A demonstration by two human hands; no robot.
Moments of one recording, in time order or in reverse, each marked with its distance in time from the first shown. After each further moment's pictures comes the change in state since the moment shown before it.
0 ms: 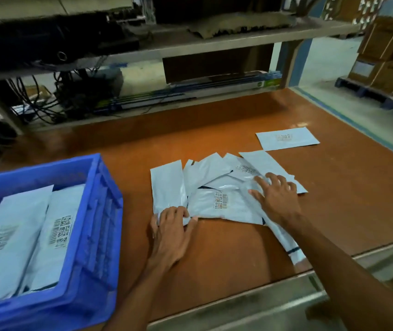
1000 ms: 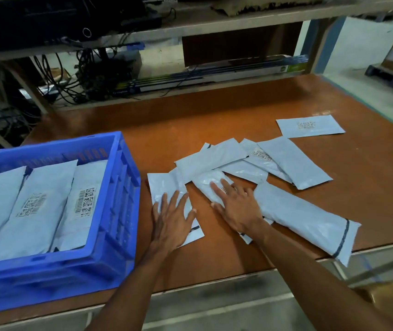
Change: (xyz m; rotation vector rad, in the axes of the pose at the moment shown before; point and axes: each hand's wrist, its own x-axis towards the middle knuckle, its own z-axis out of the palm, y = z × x) left_hand -0.022 -0.035 -0.005 0.191 -0.156 -0.108; right_hand -0.037 -0.131 0.026 0.080 -0.228 -0.337
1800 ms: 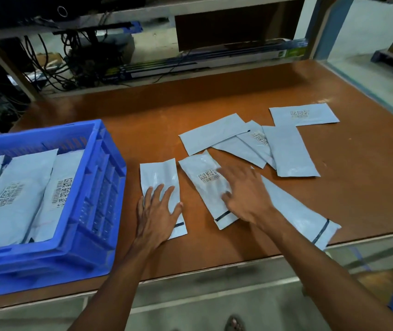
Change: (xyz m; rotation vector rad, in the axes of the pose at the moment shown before) left_hand -0.006 0.004 0.014 -0.011 0.088 -0.067; right_hand -0.030 0.044 -0.040 0.145 0.203 -0.030
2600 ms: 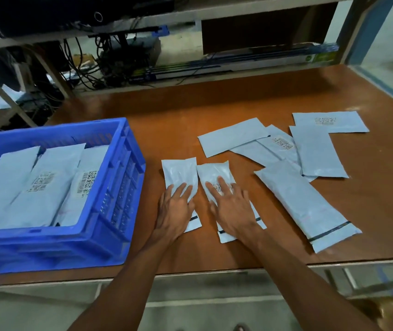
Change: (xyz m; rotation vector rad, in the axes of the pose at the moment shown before) left_hand 0.007 0.016 -0.011 -0.002 -0.075 0.012; right_hand 0.009 -0.051 0.058 -0.060 -0.218 0.008
